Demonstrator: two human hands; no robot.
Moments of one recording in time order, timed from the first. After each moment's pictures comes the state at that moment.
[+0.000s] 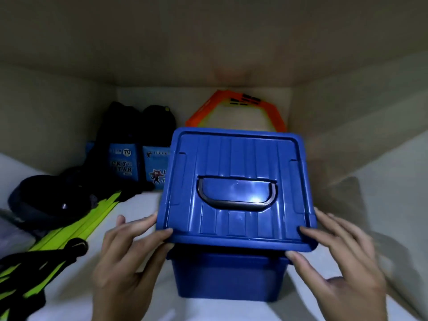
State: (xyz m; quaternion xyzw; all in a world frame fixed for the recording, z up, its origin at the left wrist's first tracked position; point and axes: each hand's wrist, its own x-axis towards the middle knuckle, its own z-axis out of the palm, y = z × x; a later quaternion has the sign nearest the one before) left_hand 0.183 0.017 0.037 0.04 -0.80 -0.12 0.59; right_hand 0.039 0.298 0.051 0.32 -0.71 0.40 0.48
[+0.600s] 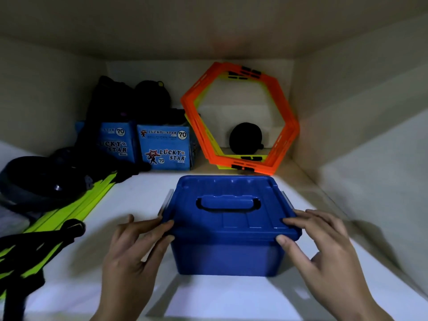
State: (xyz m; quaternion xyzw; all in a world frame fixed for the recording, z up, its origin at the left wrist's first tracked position) left_hand 0.175 0.008 -0.002 0.08 -0.84 -0.18 0.51; right_hand 0.023 0.299 0.015 0.32 -0.82 0.38 0.29
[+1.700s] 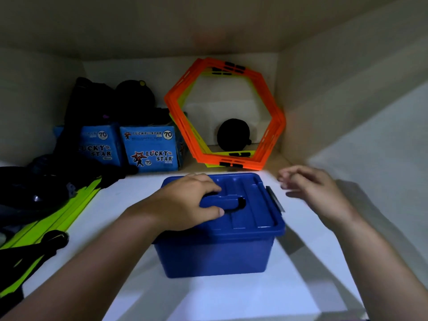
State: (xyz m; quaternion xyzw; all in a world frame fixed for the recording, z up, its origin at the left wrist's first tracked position) left_hand 0.062 0.032 0.106 -0.06 -0.99 -0.07 0.09; right_hand -0.070 0.295 0.073 0.22 -0.75 0.63 0.01
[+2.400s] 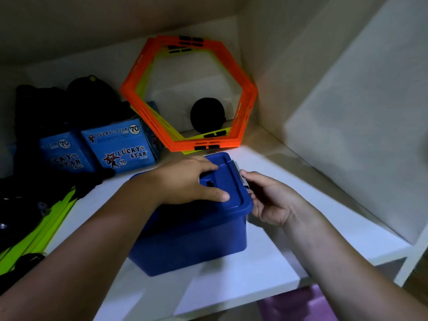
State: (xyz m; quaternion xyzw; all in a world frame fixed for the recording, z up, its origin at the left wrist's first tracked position) left_hand 0.005 0.088 0.123 -0.06 -1.00 -0.03 -0.05; right_hand -0.075 0.272 0.007 0.03 -0.40 0.81 -0.42
